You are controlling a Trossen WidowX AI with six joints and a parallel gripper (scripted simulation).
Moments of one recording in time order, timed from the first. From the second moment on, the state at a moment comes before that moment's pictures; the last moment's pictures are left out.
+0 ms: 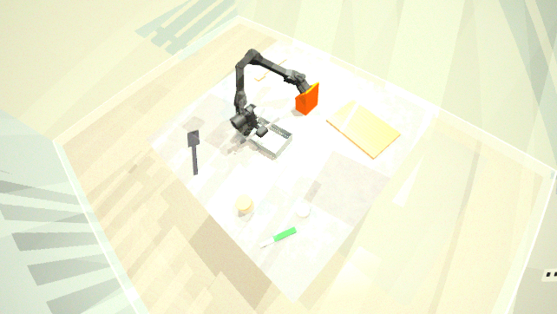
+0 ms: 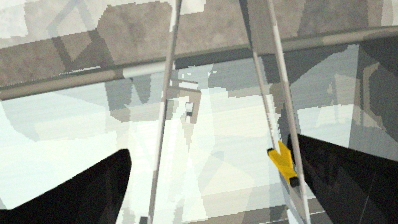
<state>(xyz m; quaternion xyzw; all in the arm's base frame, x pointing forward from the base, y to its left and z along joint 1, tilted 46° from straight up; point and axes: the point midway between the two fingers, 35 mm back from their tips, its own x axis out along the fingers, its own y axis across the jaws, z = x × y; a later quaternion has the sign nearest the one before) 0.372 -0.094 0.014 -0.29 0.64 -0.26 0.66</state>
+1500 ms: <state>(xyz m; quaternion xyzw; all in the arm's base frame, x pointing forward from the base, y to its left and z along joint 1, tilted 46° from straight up) 0.372 -0.095 0.013 -0.29 0.64 -0.26 0.66</state>
